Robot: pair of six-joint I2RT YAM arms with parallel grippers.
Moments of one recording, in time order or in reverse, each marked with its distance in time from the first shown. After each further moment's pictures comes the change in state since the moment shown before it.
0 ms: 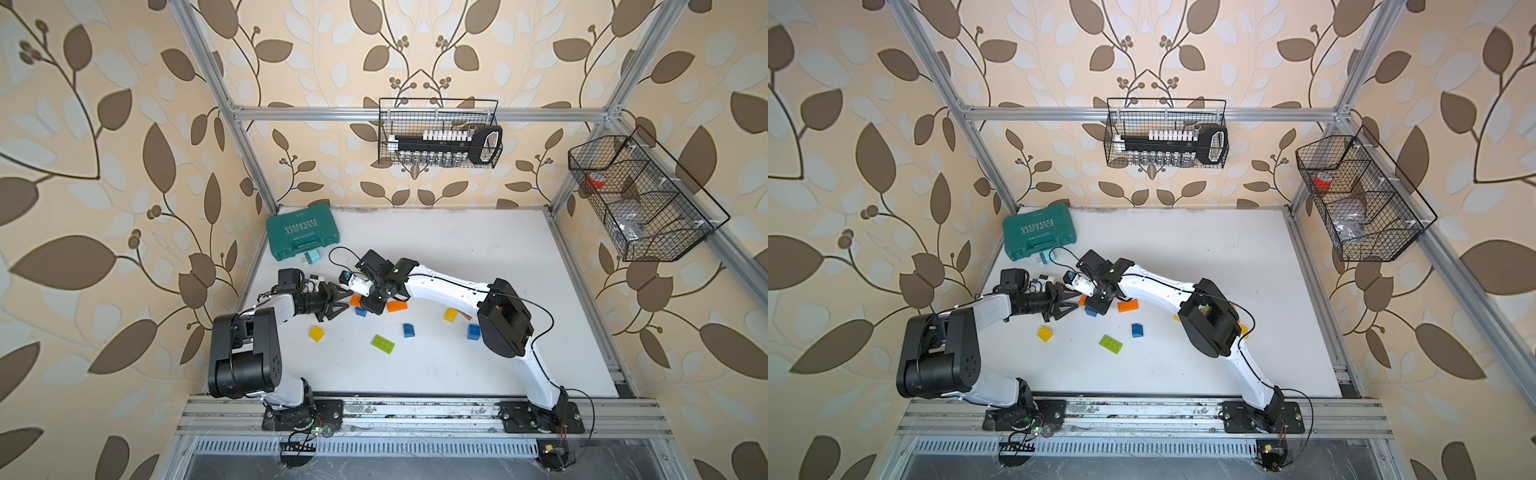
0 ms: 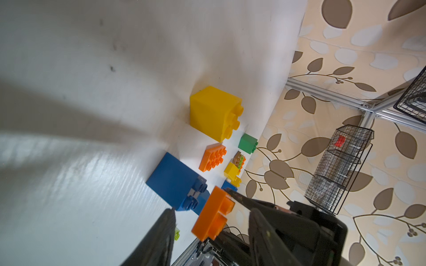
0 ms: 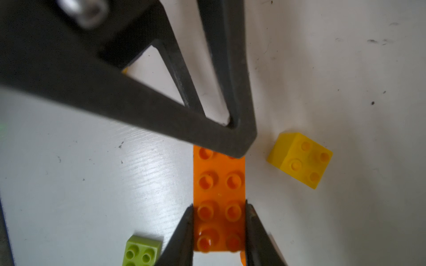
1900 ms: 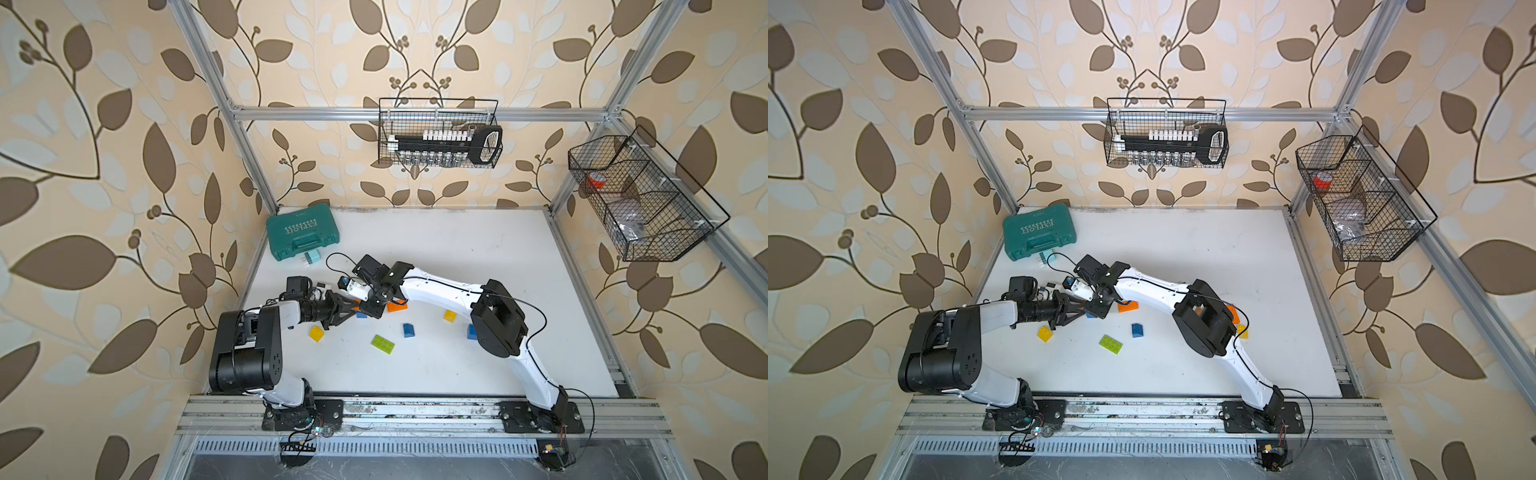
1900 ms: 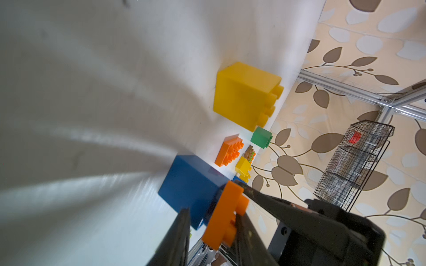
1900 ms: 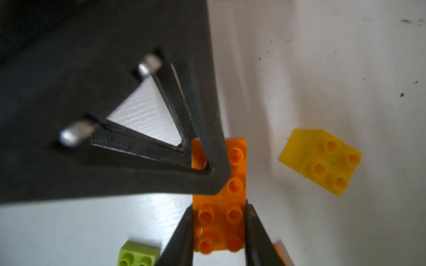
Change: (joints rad) left arm -0.059 0.010 -0.100 0.100 -0.031 -0.031; right arm 0.012 0.044 0.018 -0.022 0.017 -0.009
